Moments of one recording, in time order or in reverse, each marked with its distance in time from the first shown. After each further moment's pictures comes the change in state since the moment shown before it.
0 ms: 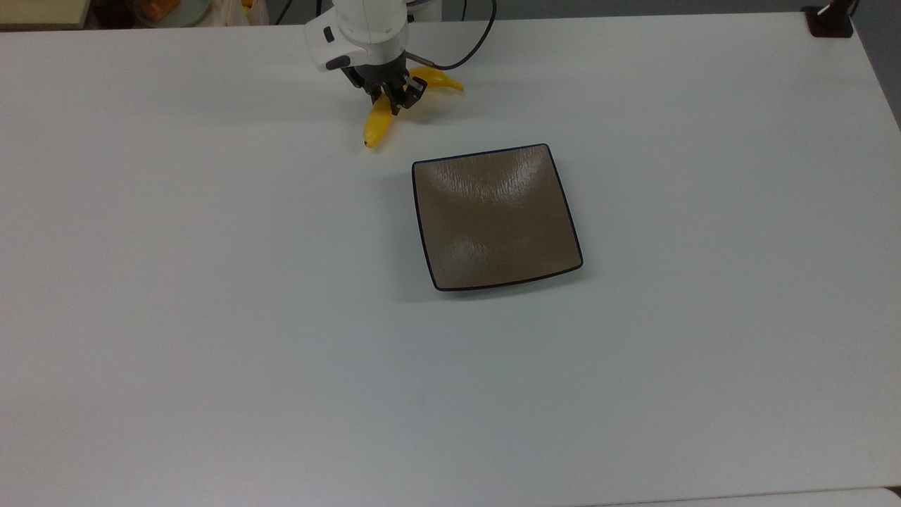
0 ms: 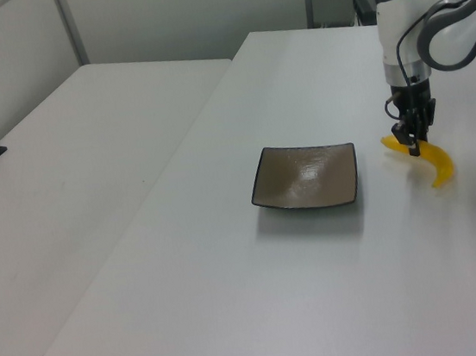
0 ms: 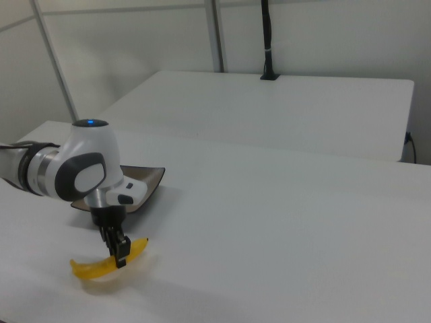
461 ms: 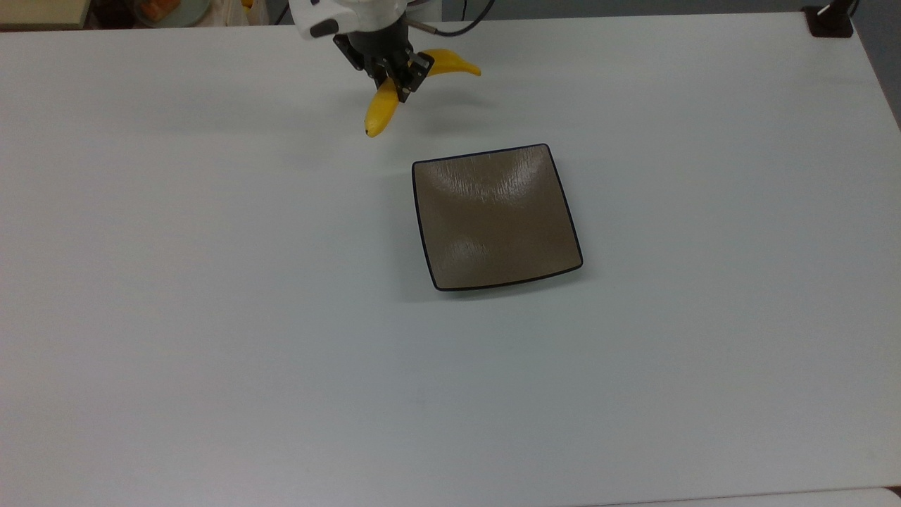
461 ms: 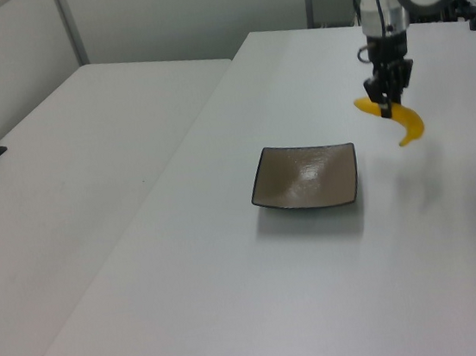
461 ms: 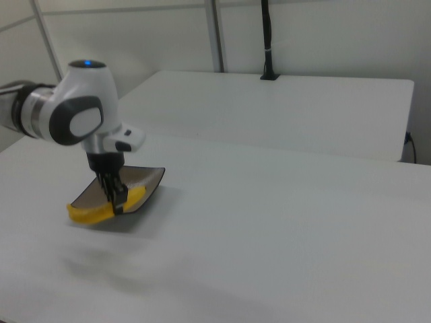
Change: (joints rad) arm 0.000 -0.026 0.000 0.256 0.093 -0.205 -0.003
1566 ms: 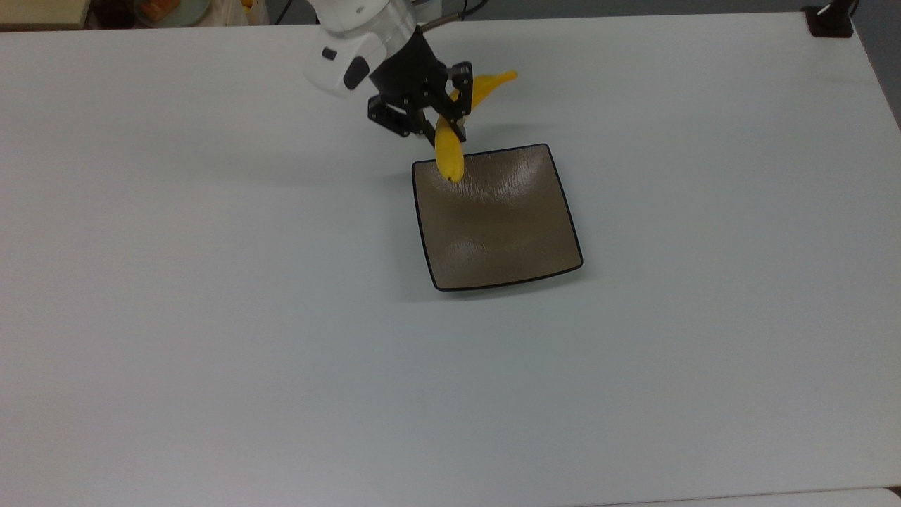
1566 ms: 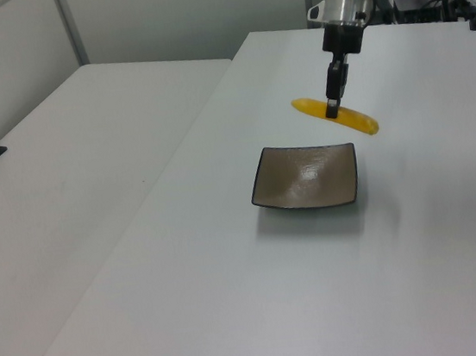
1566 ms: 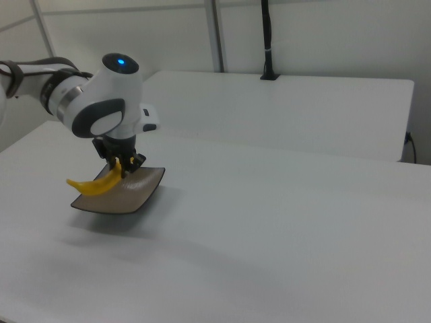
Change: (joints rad) arm -0.001 0.179 0.002 0.198 0.413 0.117 -0.750
